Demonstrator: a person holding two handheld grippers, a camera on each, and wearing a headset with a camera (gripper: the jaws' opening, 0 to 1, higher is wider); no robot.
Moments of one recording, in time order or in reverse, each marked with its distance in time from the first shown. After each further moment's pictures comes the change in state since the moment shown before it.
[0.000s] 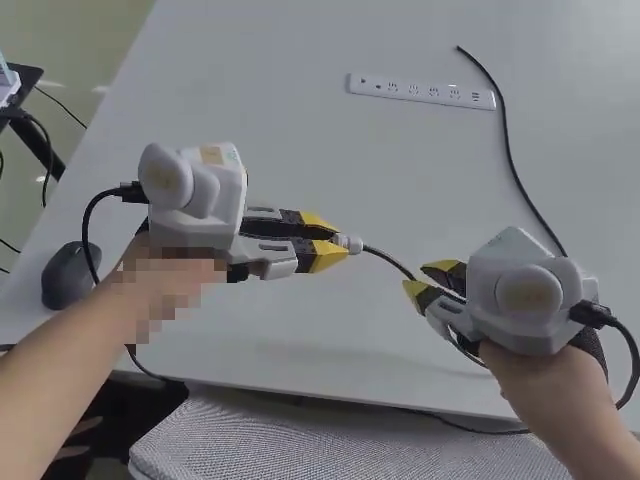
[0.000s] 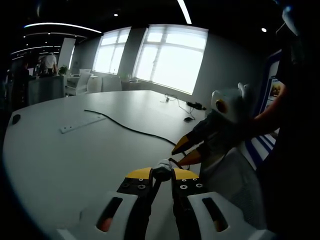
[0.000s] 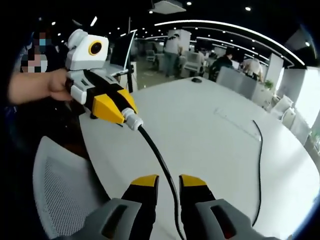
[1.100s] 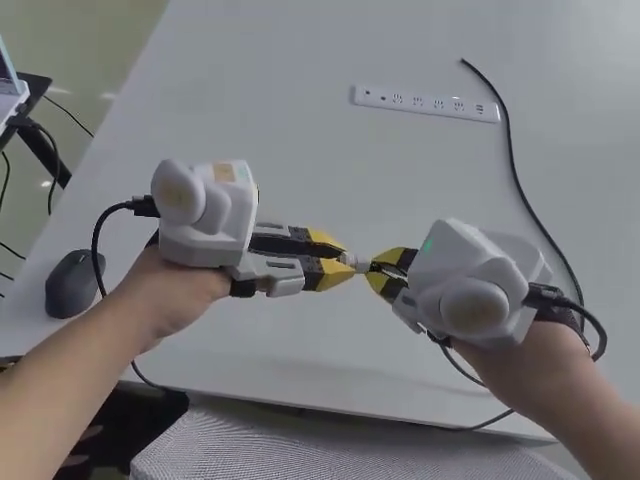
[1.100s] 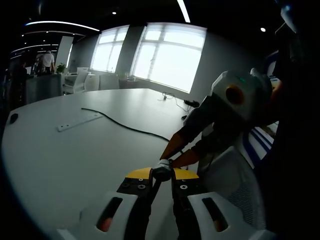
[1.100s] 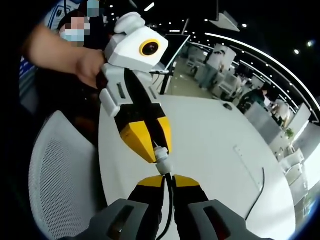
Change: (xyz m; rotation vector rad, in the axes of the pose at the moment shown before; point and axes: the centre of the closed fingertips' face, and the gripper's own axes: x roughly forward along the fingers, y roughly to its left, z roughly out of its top) left arm 0.003 -0.005 -0.003 -0.002 0.015 -0.022; right arm 0.015 0.034 0.041 -0.366 -0.026 0.130
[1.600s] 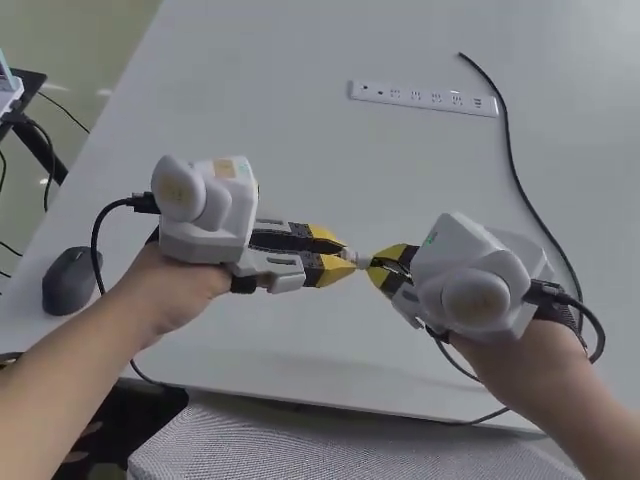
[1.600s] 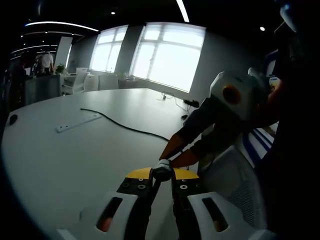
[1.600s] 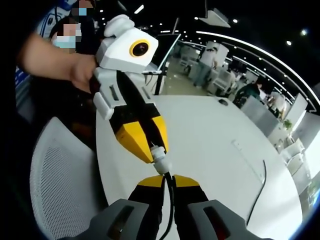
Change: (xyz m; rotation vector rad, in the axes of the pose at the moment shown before) left arm 0.004 0.000 0.000 0.011 0.005 -0.002; right arm 0.000 -0.003 -0.006 0.079 -0.005 -0.028
